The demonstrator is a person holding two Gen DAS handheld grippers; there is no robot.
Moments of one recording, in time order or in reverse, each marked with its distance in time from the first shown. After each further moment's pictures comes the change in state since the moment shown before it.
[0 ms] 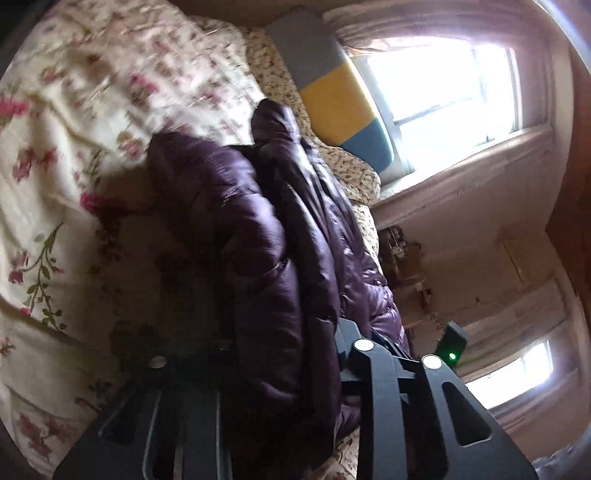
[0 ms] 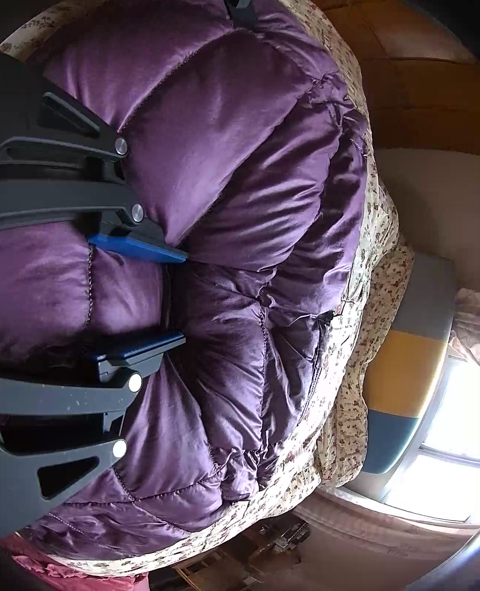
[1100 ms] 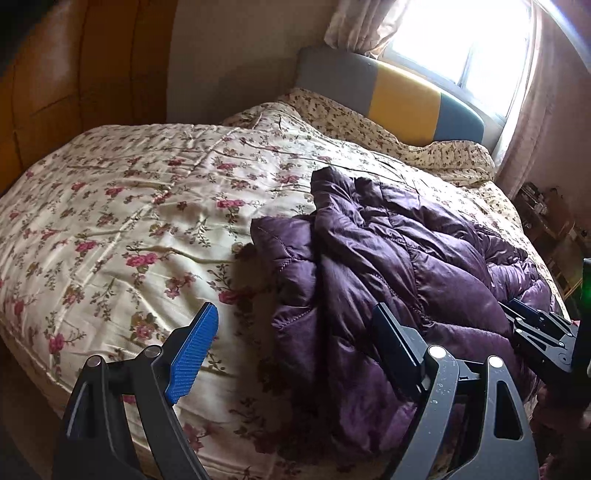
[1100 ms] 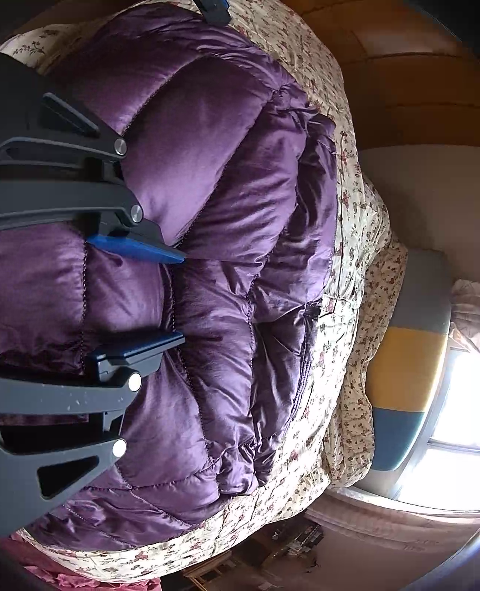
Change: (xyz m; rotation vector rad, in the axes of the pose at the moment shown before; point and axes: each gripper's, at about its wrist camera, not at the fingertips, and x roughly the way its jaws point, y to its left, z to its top) left arm -0.014 -0.050 -0.009 0.391 -0.162 0.699; right arm -0.015 -0.006 0.011 0.068 -0.001 0.040
